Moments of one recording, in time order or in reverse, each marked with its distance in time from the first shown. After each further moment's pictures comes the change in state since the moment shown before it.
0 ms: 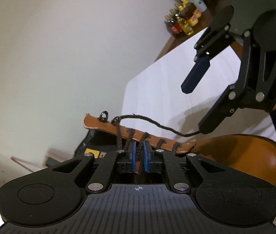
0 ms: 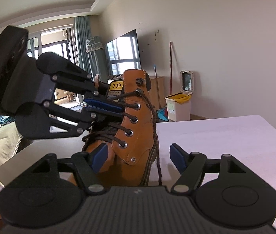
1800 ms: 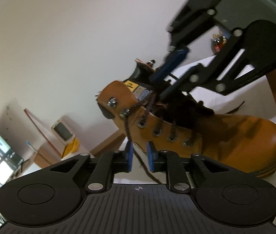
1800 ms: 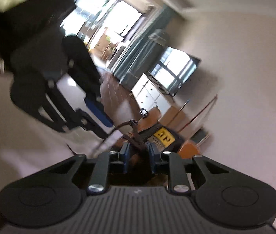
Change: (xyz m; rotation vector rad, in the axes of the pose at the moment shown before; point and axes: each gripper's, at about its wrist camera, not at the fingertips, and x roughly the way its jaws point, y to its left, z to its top) left arm -0.045 0.004 -0.086 -0.354 -0.032 0.143; right arm 0.055 0.114 0.035 -0.945 -0.005 -0.047
